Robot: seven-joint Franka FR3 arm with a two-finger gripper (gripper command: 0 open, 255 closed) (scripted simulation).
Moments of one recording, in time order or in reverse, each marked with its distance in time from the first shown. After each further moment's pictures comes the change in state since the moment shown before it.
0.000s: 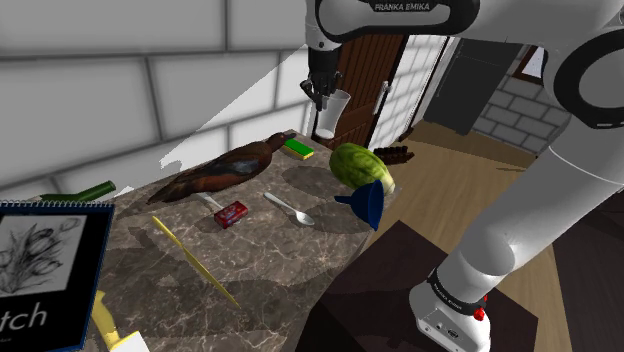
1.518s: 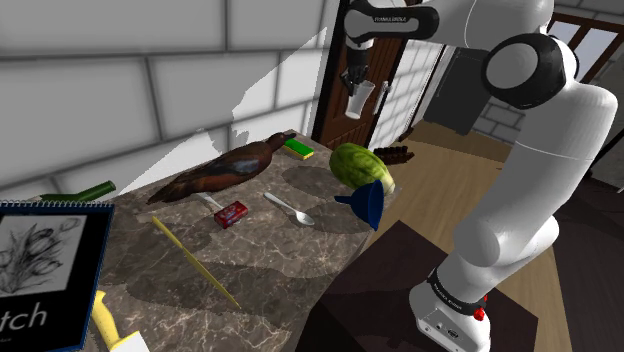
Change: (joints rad) arm -0.211 0.261 -0.201 0.271 -0.055 0.091 -0.400
